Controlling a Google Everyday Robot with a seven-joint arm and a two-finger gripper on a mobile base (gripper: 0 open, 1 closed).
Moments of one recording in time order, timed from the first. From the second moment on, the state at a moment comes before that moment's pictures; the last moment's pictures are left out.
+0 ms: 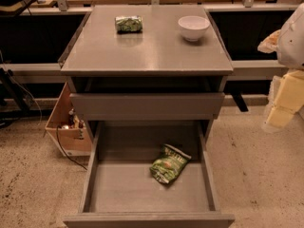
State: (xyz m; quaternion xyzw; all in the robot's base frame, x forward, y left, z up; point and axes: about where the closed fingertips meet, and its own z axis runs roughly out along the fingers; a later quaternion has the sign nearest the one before) arm 0.438 -0.217 0.976 -0.60 0.78 -0.03 0.16
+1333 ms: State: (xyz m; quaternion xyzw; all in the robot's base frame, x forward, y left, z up) arm 0.489 -0.216 0.833 -0.62 0.76 0.05 0.17
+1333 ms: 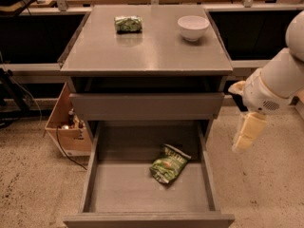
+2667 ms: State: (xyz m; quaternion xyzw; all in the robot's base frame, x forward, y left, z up) arm 0.473 -0.194 0.644 -0.60 0.77 0.18 0.14
